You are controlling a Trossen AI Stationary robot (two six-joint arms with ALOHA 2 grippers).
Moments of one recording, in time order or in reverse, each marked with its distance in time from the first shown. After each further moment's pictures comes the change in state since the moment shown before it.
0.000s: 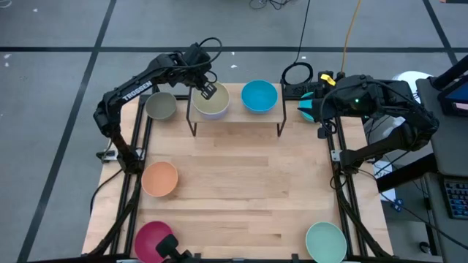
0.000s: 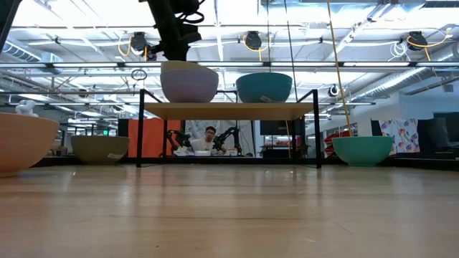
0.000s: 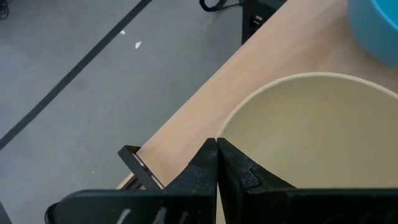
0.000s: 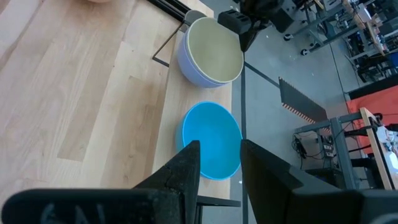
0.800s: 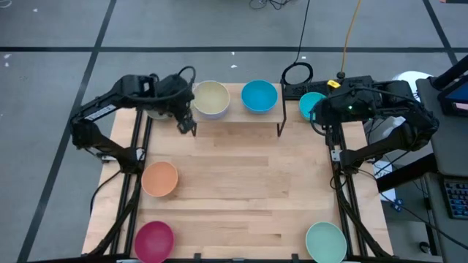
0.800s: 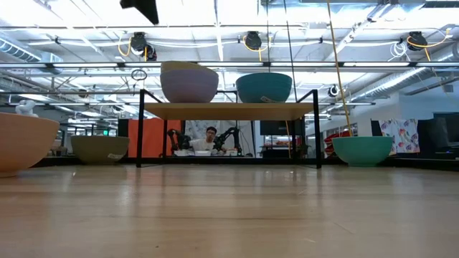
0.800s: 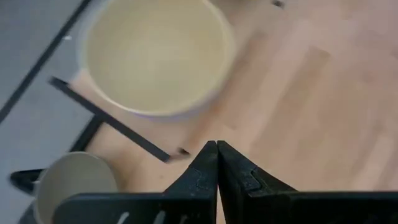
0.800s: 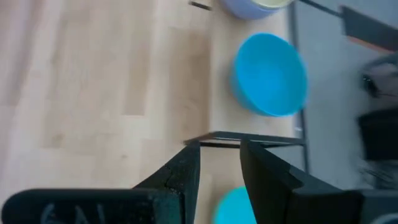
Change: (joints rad) left arm -0.379 -0.273 0.000 -0.348 0.018 -0.191; right arm 0.000 0.000 0.000 -0.285 -0.087 0.294
